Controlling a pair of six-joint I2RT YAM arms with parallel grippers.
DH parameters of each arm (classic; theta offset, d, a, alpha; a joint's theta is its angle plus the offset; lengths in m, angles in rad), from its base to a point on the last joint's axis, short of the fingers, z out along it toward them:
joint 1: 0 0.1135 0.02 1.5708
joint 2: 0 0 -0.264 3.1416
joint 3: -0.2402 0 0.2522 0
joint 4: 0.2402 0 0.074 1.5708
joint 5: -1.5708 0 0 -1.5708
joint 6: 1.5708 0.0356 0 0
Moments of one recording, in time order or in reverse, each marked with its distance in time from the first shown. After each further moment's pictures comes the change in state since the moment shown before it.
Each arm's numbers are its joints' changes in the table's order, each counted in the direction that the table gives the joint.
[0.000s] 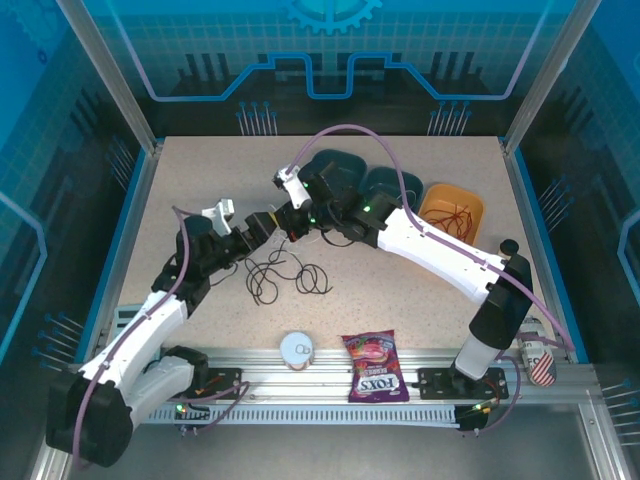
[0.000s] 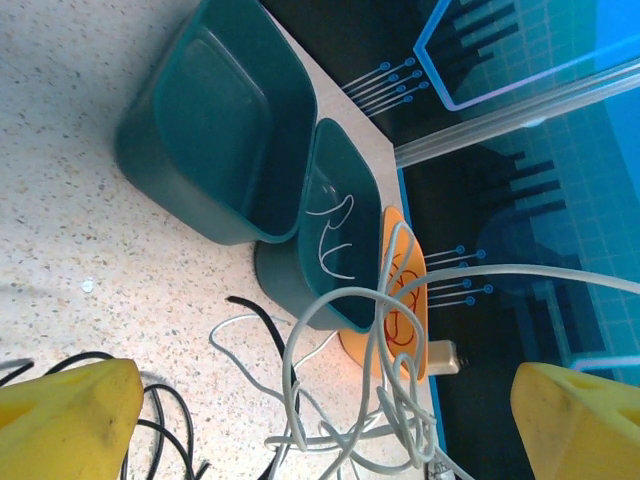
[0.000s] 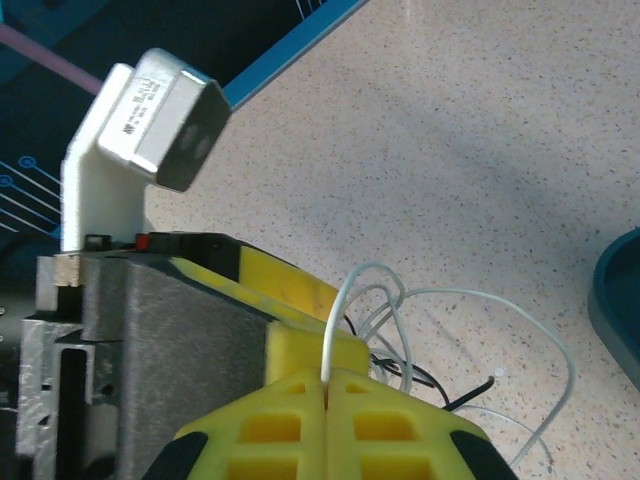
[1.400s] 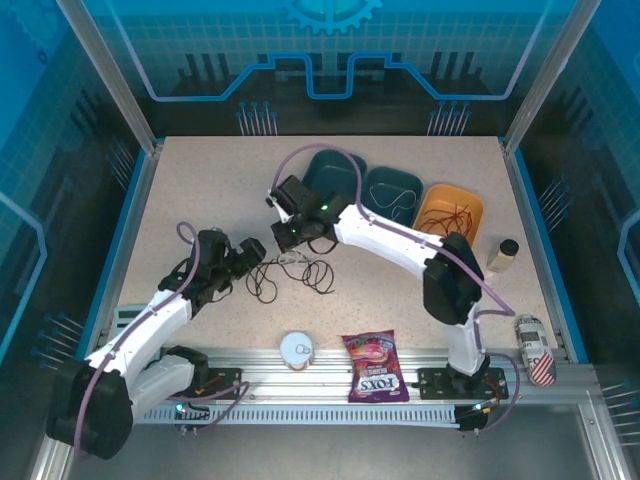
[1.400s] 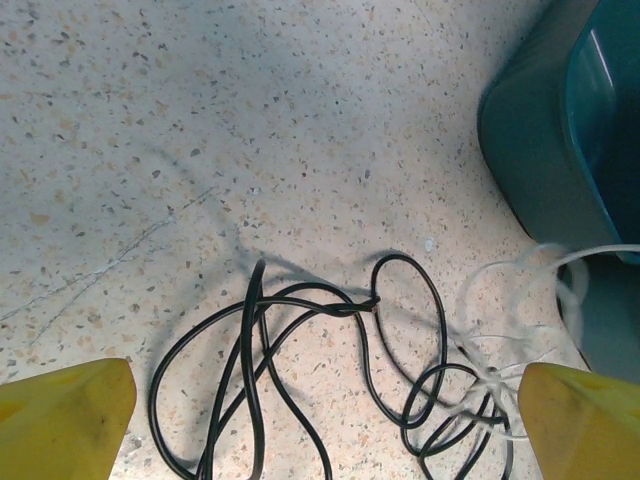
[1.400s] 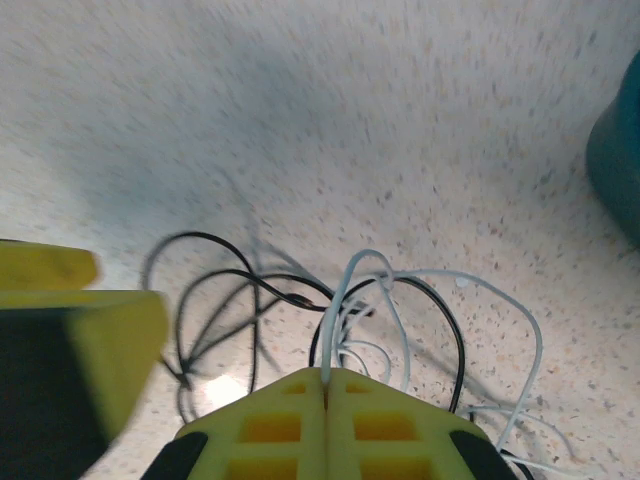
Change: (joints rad) left arm -0.018 -0.038 0.050 0.361 0.370 0.048; right arm 0.004 -0.276 -0.119 0.148 -0.114 0.085
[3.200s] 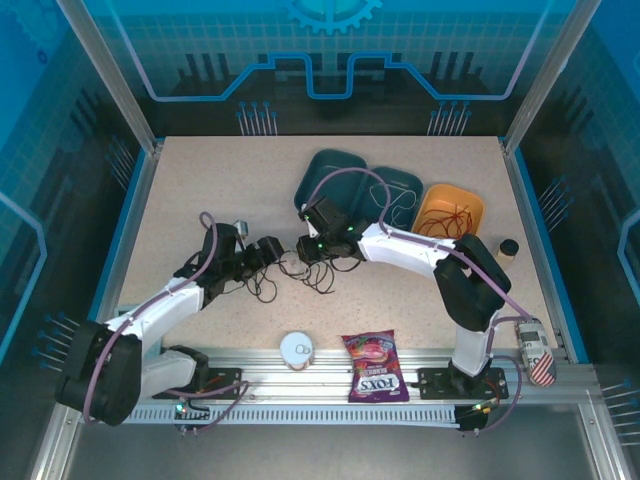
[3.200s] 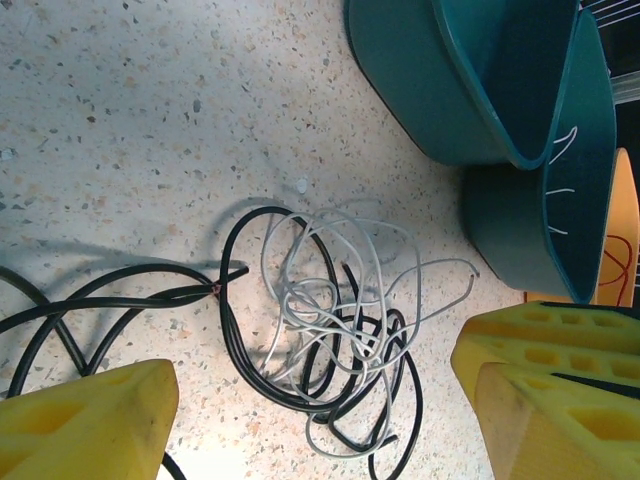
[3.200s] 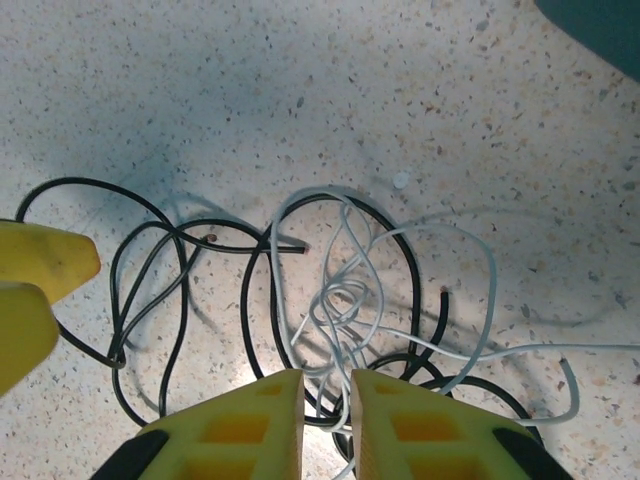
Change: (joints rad) left arm -0.032 -0.173 0.000 -0.256 -0.240 0.033; right arm -0.080 0.122 0.442 -0.304 0.076 0.166
